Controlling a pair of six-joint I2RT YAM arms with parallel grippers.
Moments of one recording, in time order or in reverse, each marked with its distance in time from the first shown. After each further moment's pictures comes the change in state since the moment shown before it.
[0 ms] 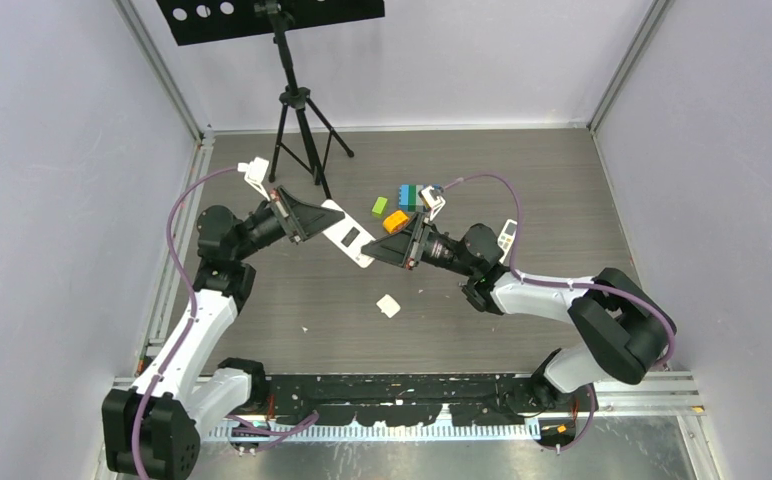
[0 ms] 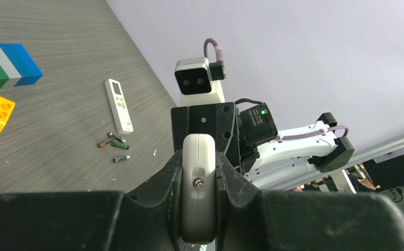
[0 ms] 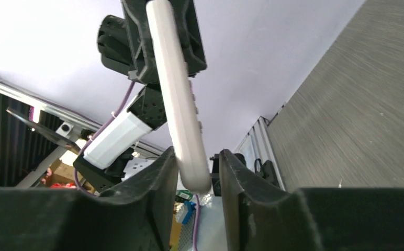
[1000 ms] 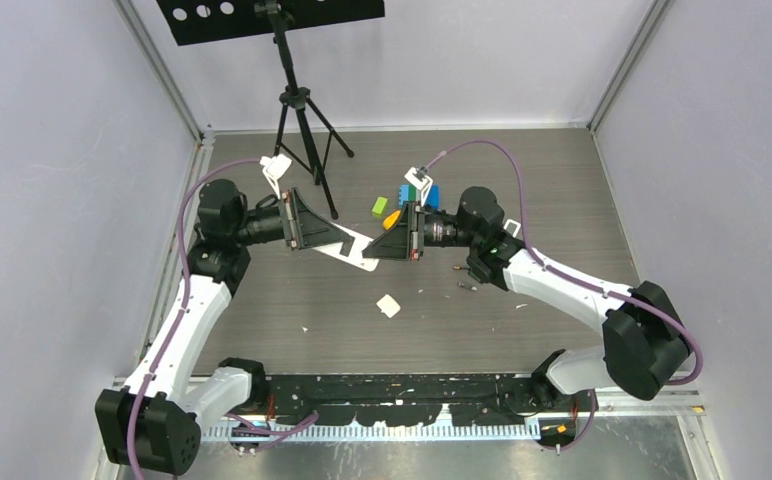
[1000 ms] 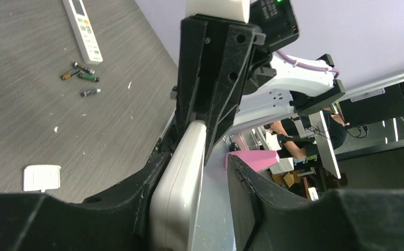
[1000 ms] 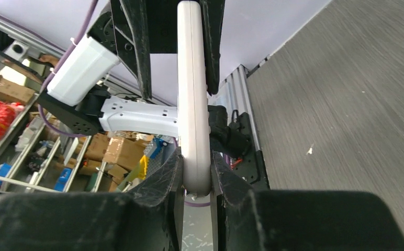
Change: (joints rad) left arm -0.002 0.040 0.203 -0.428 0.283 0.148; right arm -0.072 -0.092 0.246 -0.497 -0.329 -0.285
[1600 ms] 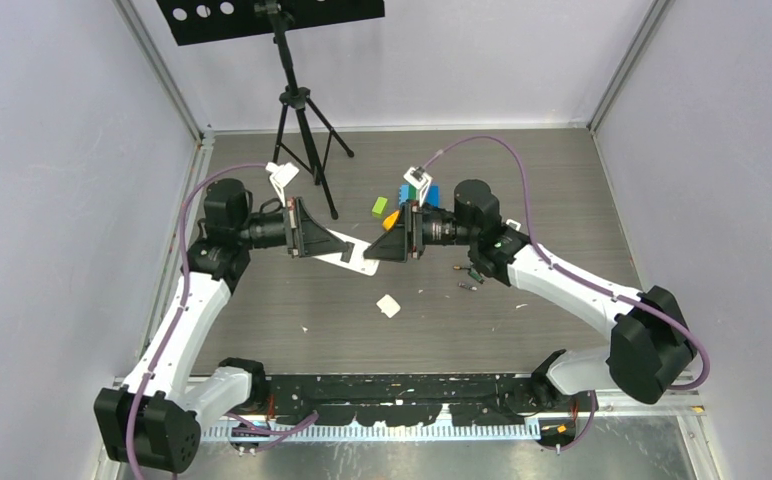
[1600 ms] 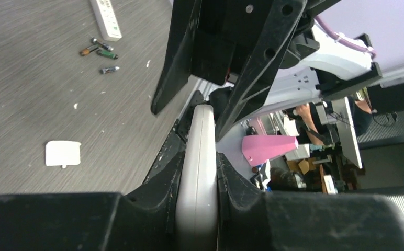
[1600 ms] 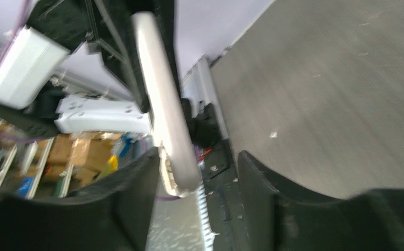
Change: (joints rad) left arm -0.002 0.017 0.034 -0.240 0.024 0.227; right arm 0.000 -0.025 0.078 -0.303 0.052 -0.205
